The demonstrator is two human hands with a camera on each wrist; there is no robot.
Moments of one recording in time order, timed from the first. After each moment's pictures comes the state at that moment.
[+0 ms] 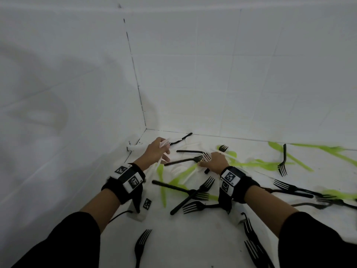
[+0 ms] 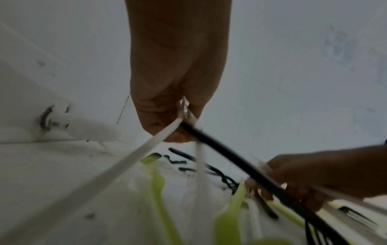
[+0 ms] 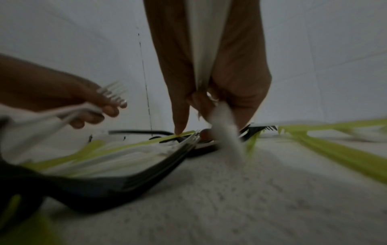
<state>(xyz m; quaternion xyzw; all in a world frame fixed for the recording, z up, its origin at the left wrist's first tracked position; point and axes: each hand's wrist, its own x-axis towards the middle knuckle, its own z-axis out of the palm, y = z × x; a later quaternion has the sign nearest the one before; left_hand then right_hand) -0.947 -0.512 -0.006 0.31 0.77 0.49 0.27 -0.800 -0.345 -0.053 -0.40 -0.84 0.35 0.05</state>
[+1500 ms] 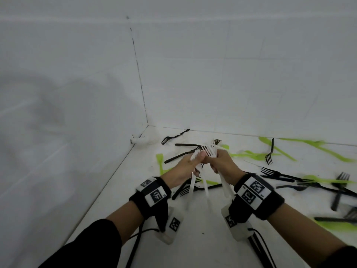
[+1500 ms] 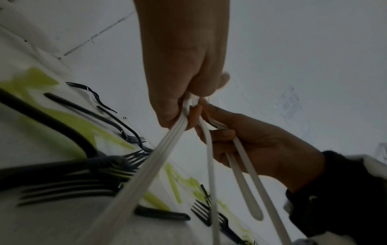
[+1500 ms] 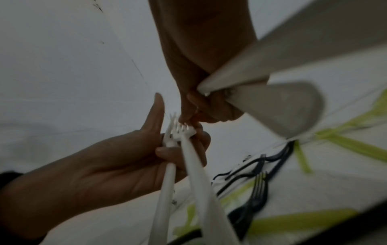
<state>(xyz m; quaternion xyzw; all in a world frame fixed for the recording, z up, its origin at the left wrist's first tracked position) -0.803 -0.519 -0.004 0.34 0.60 0.59 0.42 -0.711 -0.427 0.011 -0.28 -0.70 0.62 0.22</state>
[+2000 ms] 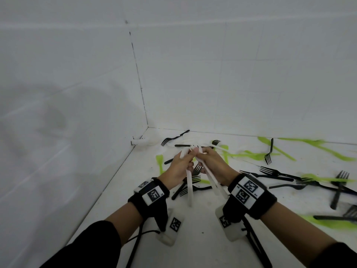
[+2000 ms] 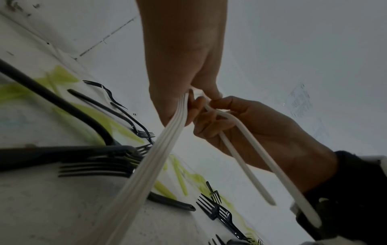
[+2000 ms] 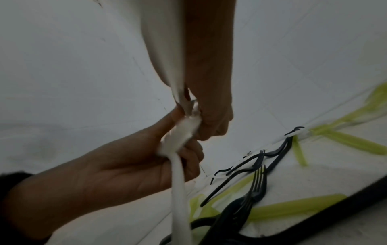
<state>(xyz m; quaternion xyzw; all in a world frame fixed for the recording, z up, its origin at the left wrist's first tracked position) -0.800 -0.521 0.006 0.20 0.57 0.69 0.39 -0.720 -0.443 0.018 -0.27 -0.63 0.71 0.16</state>
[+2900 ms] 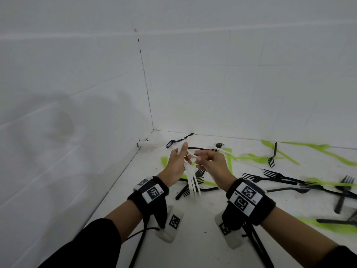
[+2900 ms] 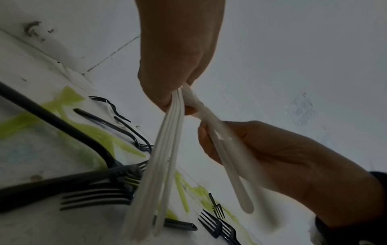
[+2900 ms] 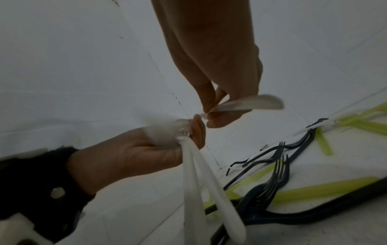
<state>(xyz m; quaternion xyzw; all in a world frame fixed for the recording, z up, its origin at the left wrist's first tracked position) -0.814 -0.530 0.010 0.16 0.60 0.72 0.31 -0.718 -0.454 0.006 -0.24 -0.63 0.68 0.28</state>
